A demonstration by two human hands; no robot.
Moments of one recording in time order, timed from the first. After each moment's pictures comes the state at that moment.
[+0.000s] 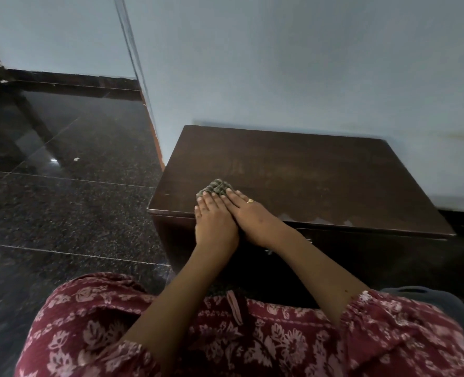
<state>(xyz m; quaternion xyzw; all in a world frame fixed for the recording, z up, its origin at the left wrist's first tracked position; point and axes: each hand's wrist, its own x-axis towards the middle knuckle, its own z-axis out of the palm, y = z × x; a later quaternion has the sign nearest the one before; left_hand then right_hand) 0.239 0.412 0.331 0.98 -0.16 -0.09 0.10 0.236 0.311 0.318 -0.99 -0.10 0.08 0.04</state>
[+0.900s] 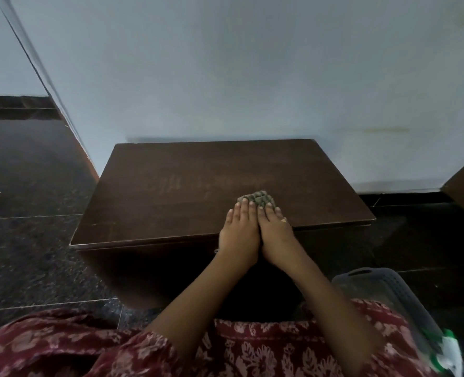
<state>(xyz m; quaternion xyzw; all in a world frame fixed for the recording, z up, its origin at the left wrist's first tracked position) 0.202 0.289 0.319 0.90 -0.42 -0.07 0.07 0.157 0.207 0.316 -0.97 0.22 0.06 0.12</state>
